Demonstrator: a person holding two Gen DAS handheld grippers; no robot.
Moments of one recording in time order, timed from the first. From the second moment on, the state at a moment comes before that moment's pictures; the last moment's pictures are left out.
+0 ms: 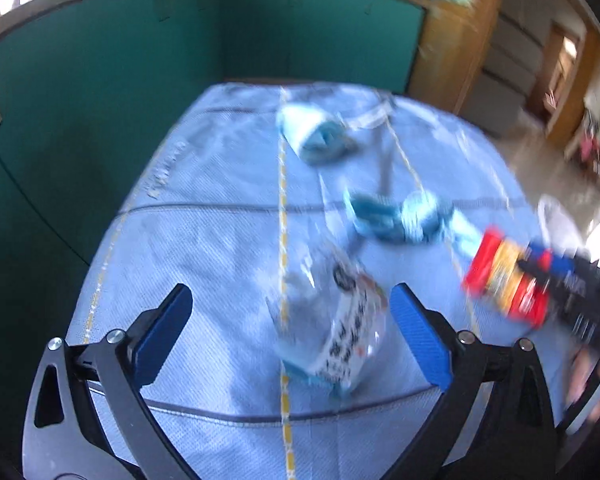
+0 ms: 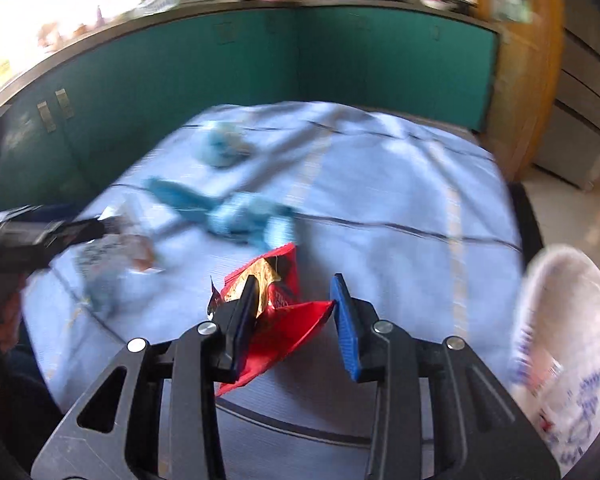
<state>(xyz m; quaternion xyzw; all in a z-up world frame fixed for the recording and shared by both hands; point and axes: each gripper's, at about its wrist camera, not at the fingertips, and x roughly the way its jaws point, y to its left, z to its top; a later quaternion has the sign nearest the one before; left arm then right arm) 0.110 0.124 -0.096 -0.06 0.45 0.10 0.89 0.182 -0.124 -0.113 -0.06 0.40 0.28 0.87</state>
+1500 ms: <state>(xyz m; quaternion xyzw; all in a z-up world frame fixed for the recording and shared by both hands) 0.120 0.099 -0.121 0.02 0.50 0.07 0.87 0.169 -0.097 -0.124 -0.14 0.36 0.28 0.88</state>
